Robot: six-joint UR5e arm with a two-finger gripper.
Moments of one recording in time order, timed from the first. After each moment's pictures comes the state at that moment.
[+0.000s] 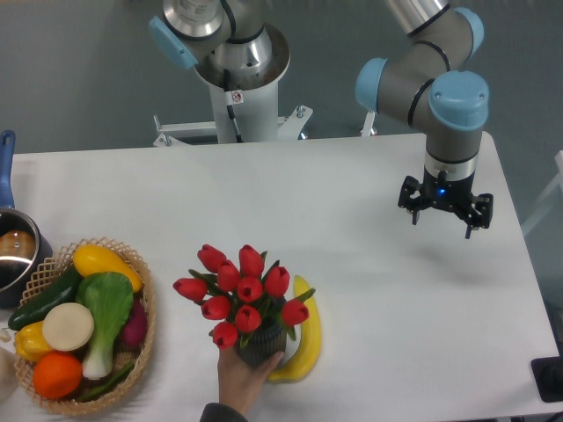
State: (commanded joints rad) arm 2.83 -1.94 -1.77 -0.77 1.55 1.26
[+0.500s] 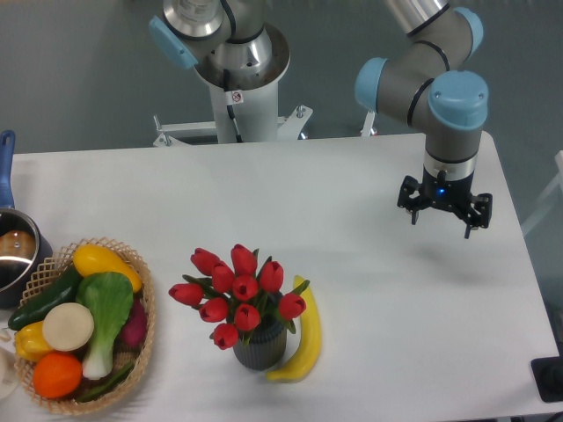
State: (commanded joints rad) arm 2.82 -1.94 -1.77 -0.77 1.50 1.23
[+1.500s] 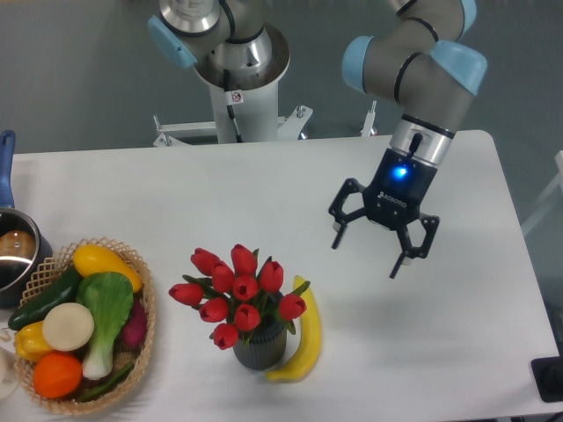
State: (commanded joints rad) arm 2.80 -1.85 -1.80 -0.76 0.50 1.20
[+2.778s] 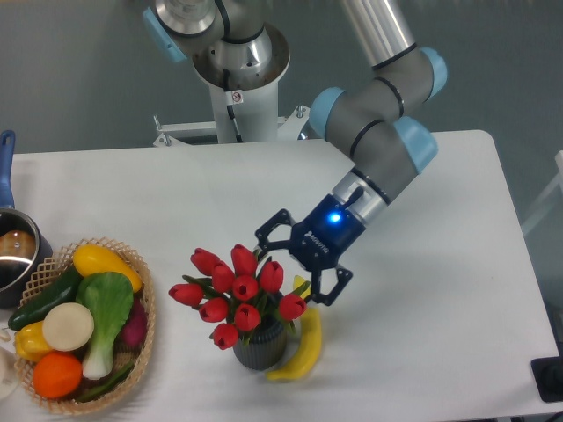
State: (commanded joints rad) arm 2.62 -1.98 -1.81 -0.76 0.40 1.26
